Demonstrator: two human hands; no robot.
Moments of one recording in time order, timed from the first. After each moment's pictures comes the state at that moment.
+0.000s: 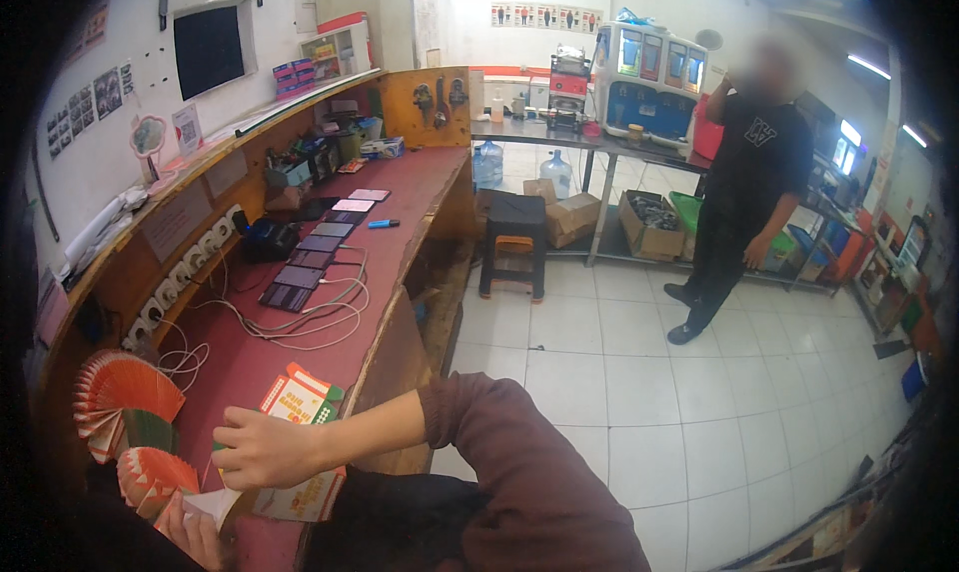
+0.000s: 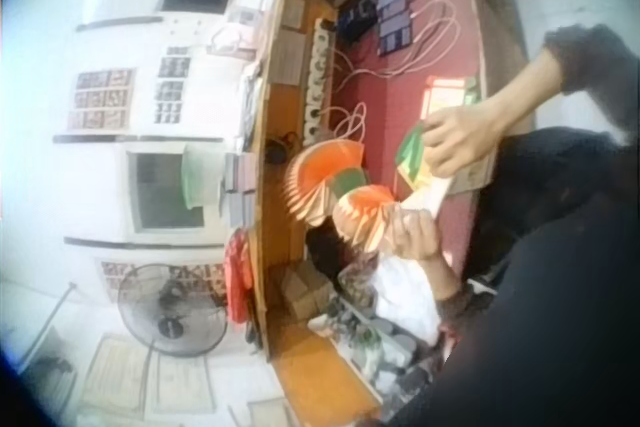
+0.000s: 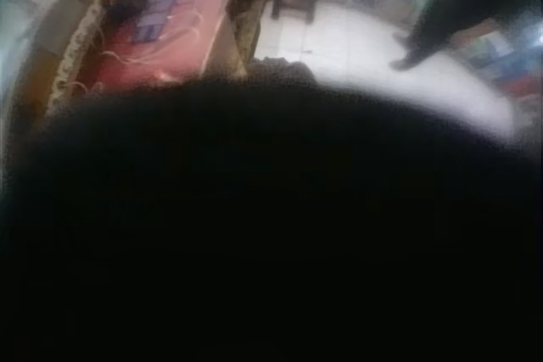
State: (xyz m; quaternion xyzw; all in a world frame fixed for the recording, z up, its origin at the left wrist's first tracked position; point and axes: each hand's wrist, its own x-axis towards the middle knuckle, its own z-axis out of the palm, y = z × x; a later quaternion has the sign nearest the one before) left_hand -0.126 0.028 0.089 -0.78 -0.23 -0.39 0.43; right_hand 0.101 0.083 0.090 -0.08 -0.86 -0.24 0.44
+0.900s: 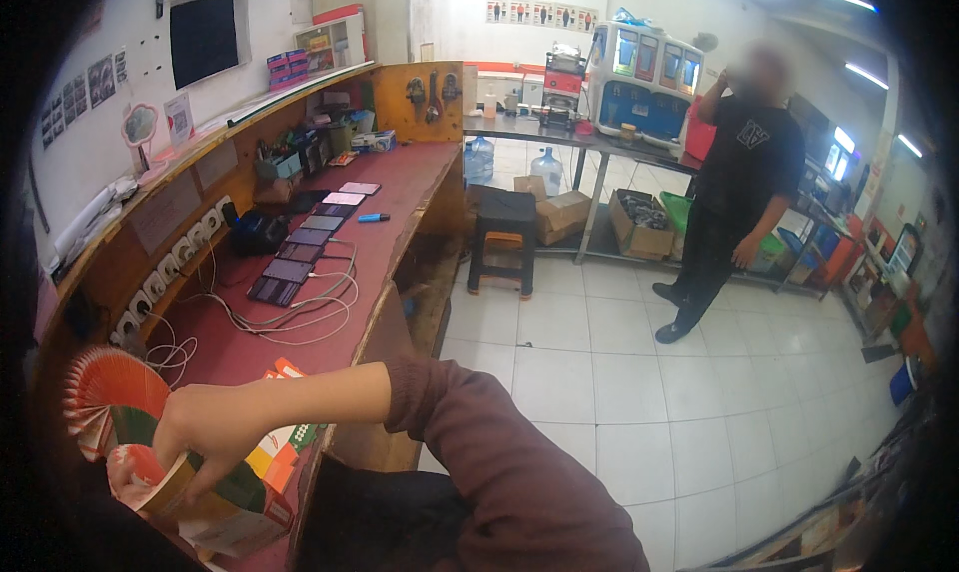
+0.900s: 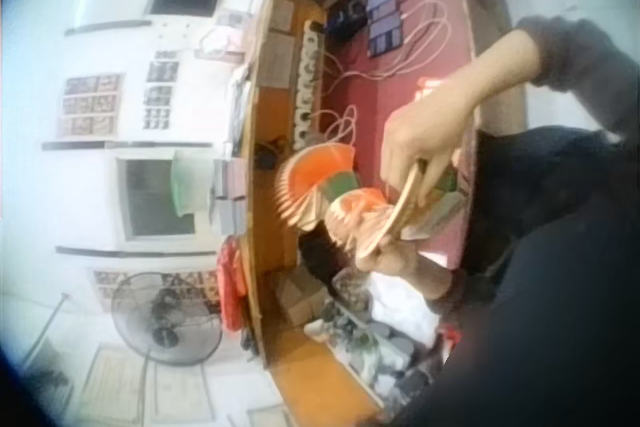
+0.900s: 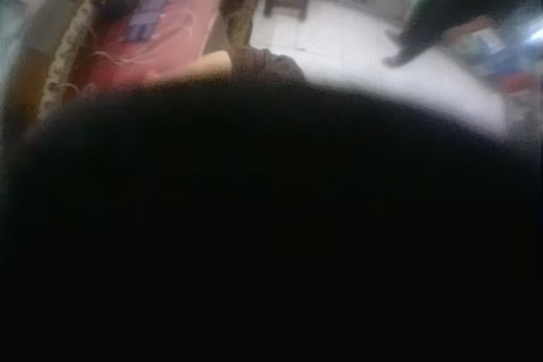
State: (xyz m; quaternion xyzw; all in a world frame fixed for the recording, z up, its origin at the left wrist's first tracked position) left_hand -0.115 0.043 0.107 -0.66 -0.37 -0.65 0.05; right_hand 0.089 0.100 0.153 0.04 -0.89 0.18 0.41
